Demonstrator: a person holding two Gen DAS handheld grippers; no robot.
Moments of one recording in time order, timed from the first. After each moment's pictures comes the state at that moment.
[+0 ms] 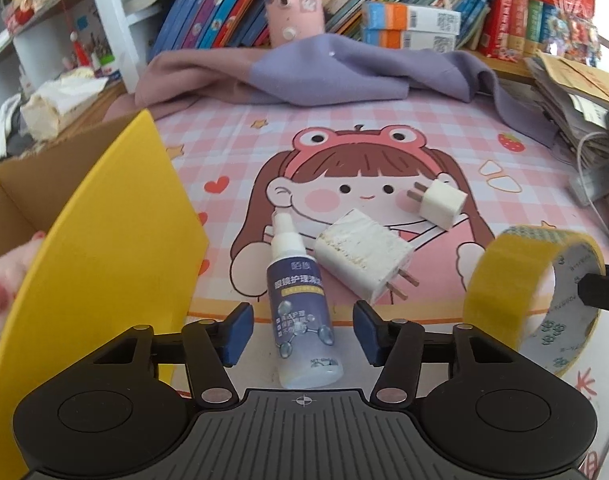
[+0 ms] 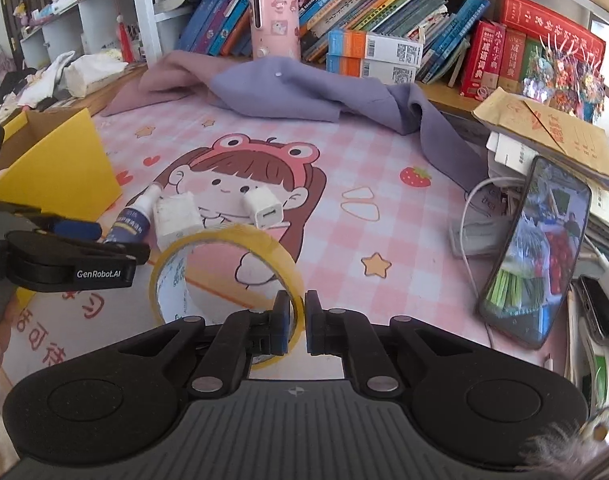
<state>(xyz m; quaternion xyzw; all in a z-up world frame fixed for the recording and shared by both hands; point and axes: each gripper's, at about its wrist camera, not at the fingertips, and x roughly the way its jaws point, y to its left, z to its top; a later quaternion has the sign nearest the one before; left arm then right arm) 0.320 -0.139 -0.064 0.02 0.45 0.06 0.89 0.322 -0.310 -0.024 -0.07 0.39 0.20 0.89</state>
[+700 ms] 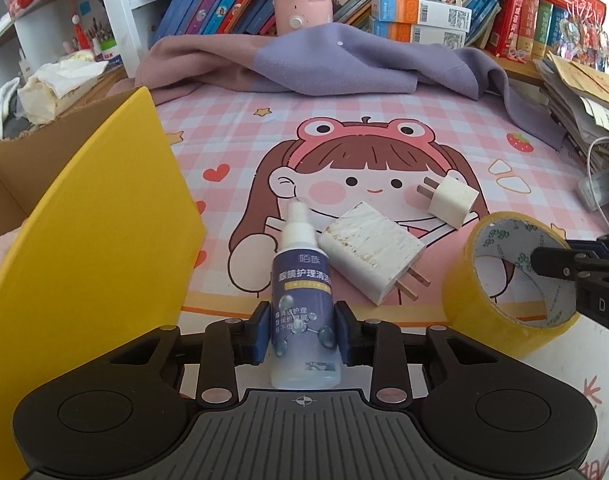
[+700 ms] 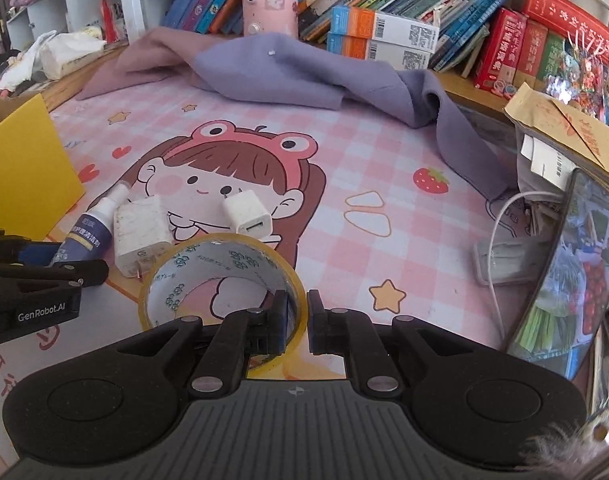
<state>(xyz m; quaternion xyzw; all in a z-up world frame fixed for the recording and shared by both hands) 0.321 -0.135 -0.070 0.01 0.45 0.06 0.89 0.368 -0.289 -0.048 -0.09 0.42 0.19 0.88</state>
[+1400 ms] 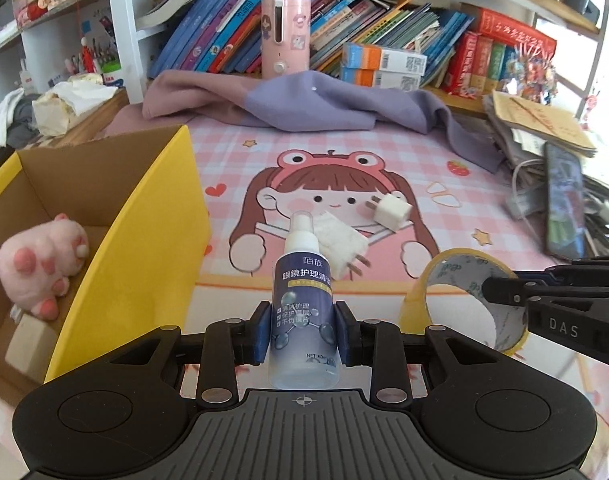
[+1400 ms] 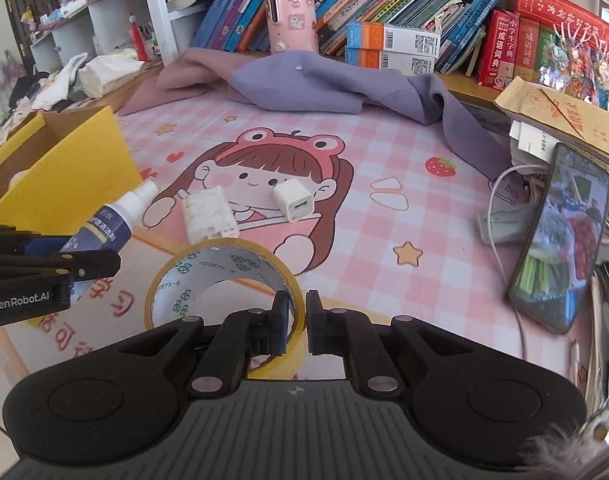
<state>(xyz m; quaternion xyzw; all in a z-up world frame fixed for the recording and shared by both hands) 0.248 -0.132 -0.019 -0.03 0.41 0.01 0.91 0.303 -0.305 -0.019 -0.05 0.41 0.22 0.88</state>
